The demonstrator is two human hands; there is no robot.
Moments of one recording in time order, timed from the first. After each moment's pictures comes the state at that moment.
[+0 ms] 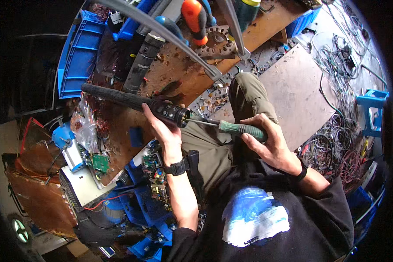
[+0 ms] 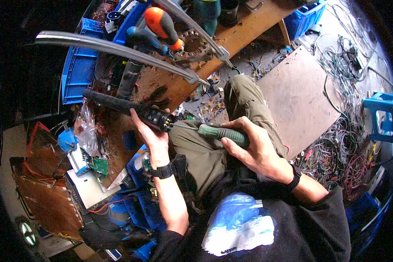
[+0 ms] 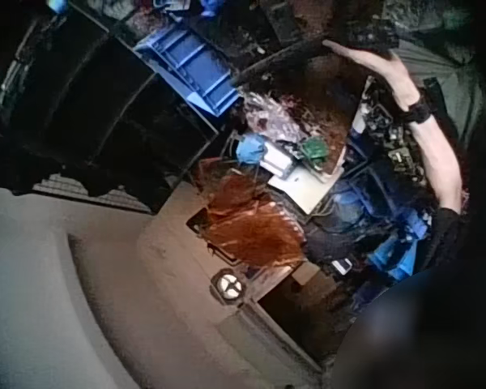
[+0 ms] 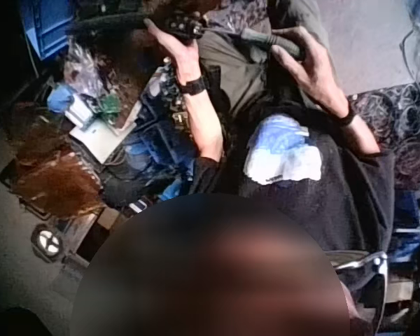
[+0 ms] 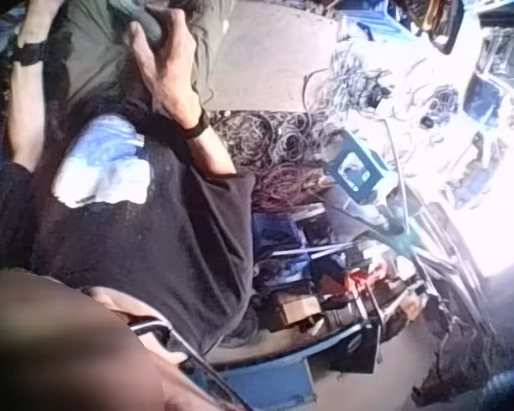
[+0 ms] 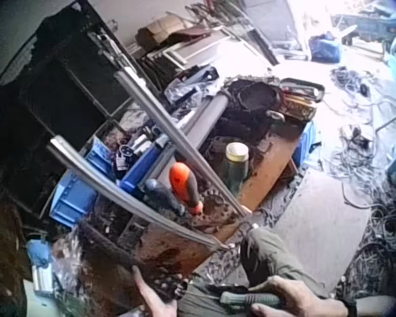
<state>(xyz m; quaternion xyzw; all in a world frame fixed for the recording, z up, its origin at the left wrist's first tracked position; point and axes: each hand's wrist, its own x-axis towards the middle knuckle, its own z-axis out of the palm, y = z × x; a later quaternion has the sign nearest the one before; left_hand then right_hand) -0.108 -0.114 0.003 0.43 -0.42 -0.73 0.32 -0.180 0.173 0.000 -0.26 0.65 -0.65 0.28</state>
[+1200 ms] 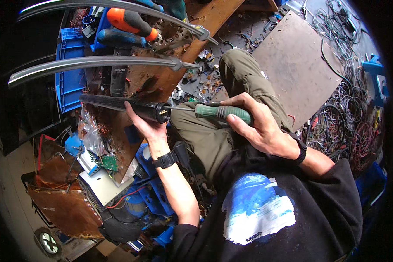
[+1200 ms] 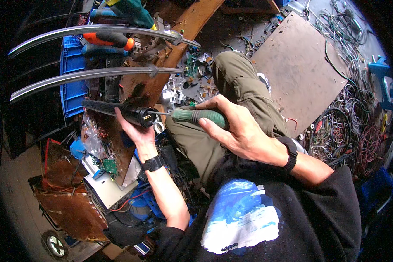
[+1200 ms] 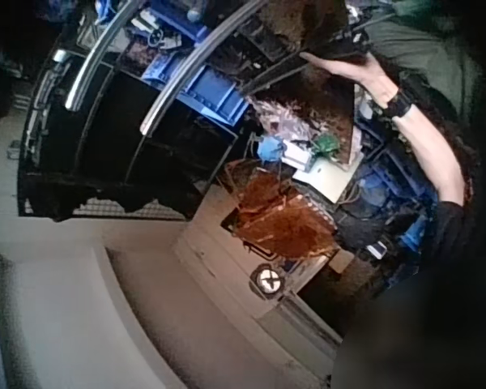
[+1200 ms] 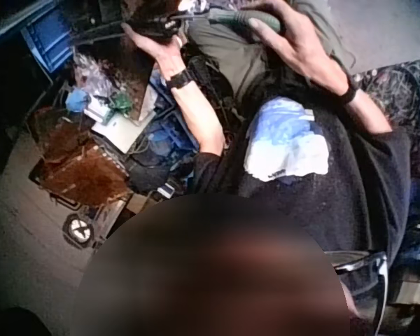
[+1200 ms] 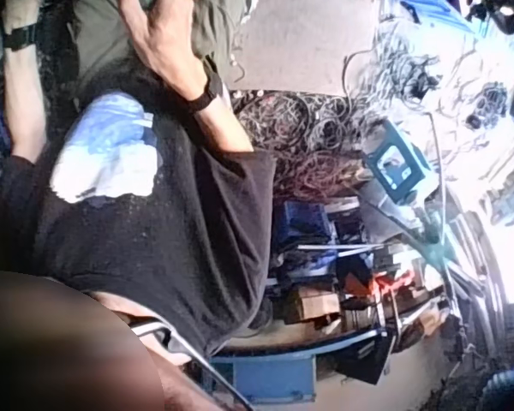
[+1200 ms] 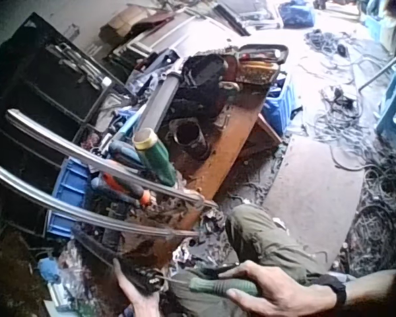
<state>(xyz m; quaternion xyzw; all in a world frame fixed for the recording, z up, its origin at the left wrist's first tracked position) -0.108 -0.111 0.010 0.38 -0.49 -0.73 0.29 -0.184 0.184 -0.012 -0.26 0.59 -0.72 0.25</state>
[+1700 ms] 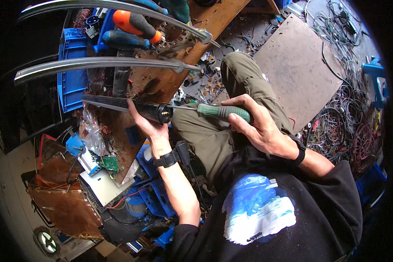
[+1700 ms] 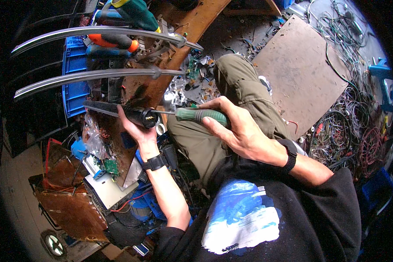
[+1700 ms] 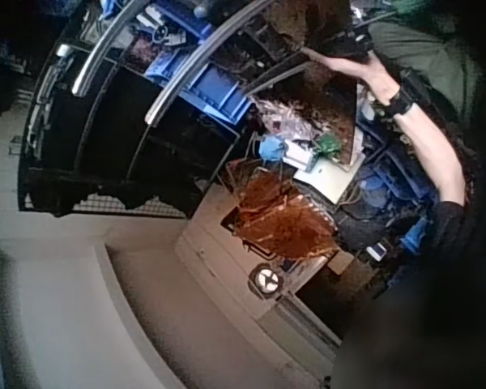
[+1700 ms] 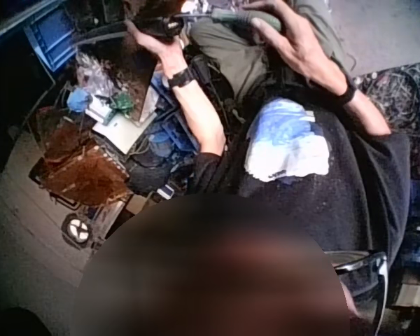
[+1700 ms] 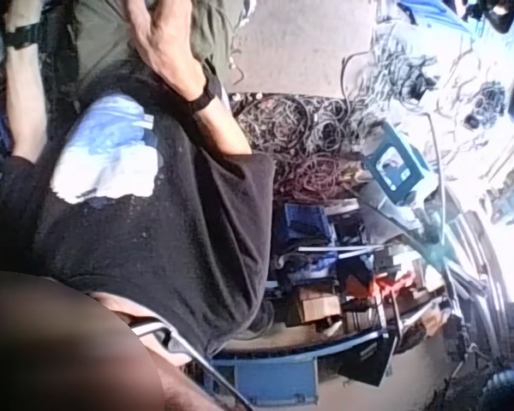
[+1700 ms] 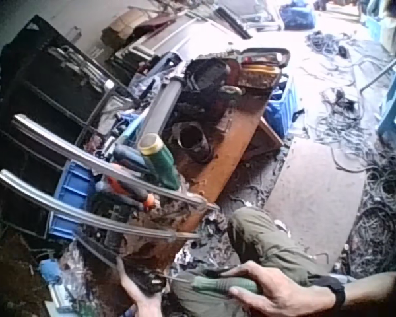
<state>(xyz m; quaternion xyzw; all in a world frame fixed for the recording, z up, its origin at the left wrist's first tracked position) -0.118 -0.112 0.010 0.38 -0.52 -0.71 0.29 -0.180 0.180 -0.018 -0.23 0.58 -0.73 0.28</state>
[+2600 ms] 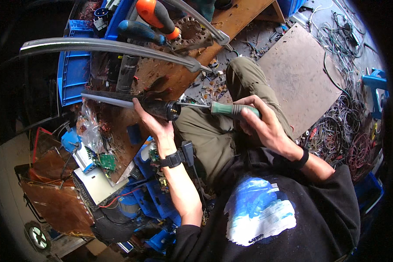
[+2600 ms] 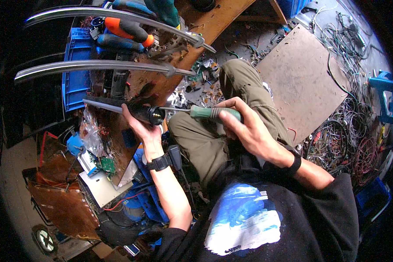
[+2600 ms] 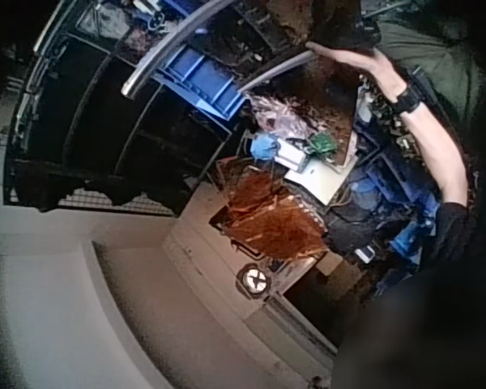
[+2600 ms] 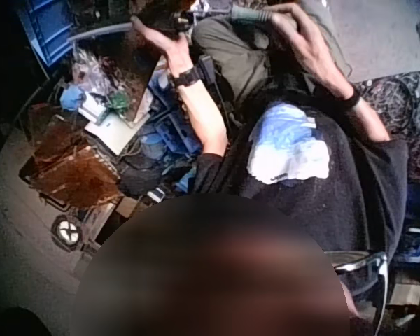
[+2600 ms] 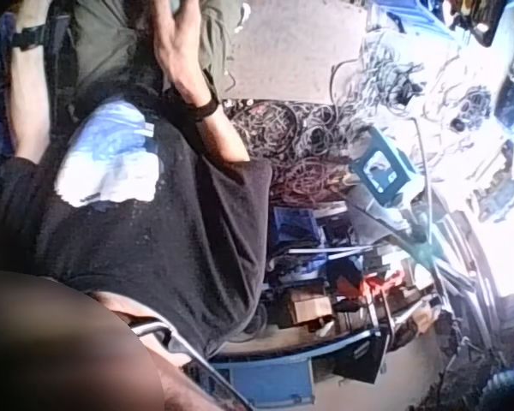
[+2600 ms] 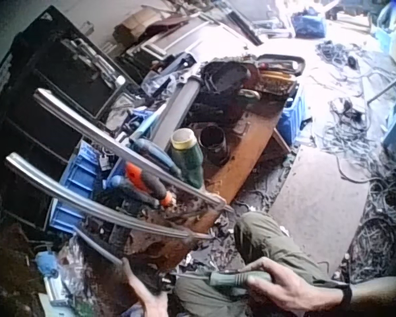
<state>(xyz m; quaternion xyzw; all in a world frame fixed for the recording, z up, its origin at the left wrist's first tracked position) -0.116 -0.113 0.005 0.41 -0.48 -0.70 0.34 -0.180 0.175 -0.033 -0.11 0.53 -0.73 0.41</state>
